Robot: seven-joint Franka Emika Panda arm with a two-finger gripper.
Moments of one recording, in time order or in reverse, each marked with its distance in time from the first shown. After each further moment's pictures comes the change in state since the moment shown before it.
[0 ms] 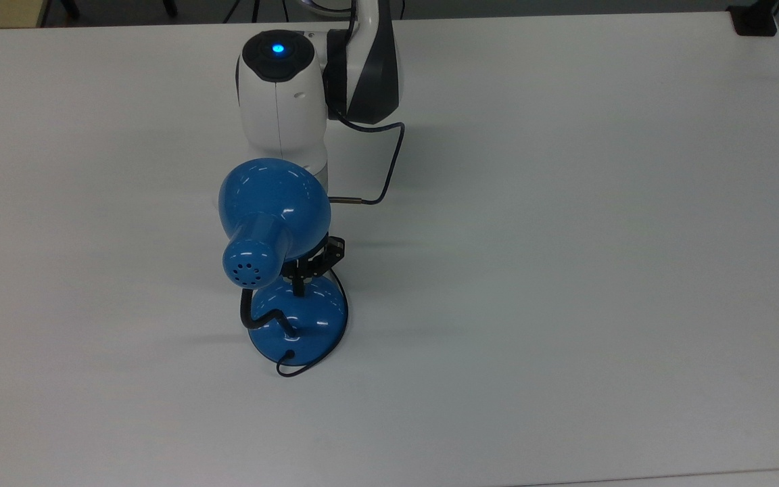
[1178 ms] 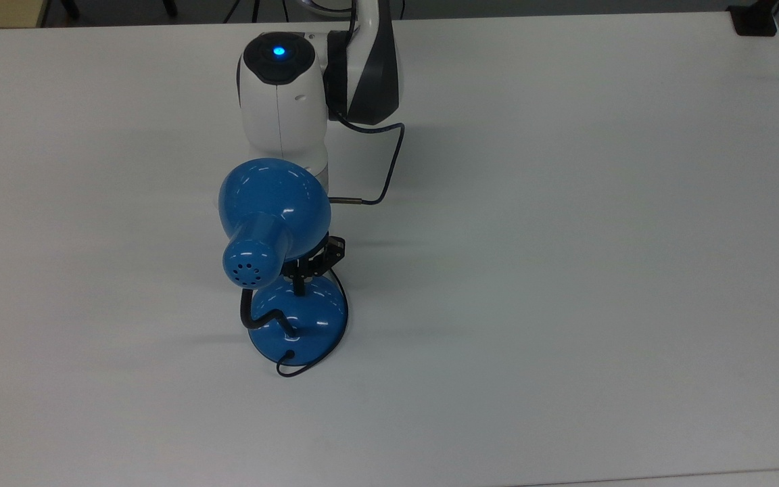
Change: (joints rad) arm 0.000 0.001 0.000 -0.006 -0.002 0.000 -0.001
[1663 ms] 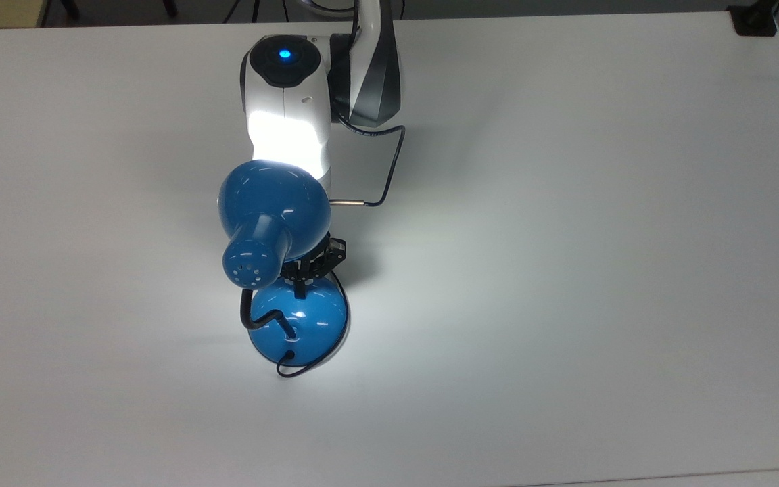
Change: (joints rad) arm 0.003 0.008 0.000 0.001 -0.027 0.013 0.000
